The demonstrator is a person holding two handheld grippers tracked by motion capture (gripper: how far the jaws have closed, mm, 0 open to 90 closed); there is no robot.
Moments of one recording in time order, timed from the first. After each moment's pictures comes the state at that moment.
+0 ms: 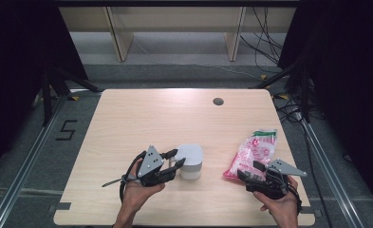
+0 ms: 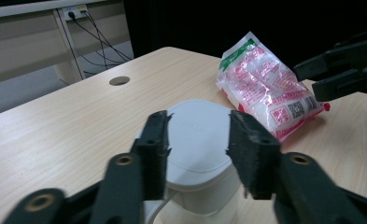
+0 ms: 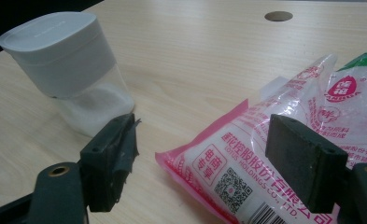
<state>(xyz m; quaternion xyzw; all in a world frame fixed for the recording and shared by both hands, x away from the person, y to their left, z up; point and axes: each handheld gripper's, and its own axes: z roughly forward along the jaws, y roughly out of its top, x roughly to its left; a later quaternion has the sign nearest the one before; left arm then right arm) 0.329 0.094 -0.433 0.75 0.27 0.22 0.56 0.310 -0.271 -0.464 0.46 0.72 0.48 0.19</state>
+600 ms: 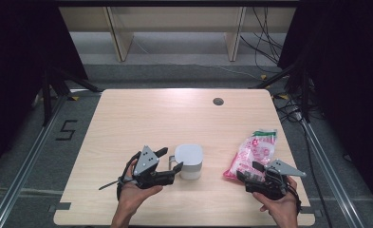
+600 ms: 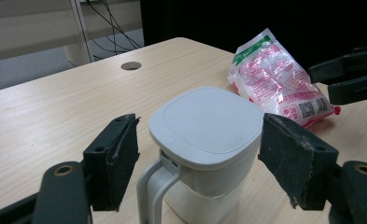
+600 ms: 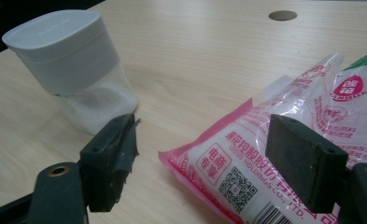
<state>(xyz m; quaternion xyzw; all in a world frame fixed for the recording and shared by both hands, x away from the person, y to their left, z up) 0.328 0.104 -0.436 0.74 0.31 0.22 0.55 0.309 -0.272 -0.464 0.45 0.73 0.48 0.18</state>
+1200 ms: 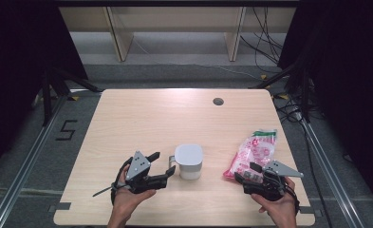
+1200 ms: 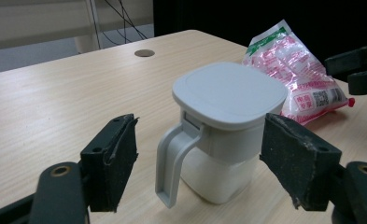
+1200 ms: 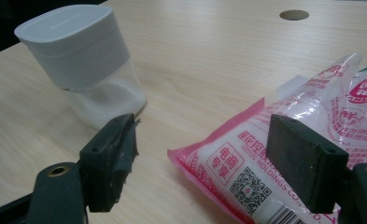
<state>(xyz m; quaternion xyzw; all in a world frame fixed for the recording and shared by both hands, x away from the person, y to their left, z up) 0.320 0.123 -0.455 0.73 0.35 0.22 0.55 0.309 -0.267 -0.467 0.44 0.74 0.48 0.19</state>
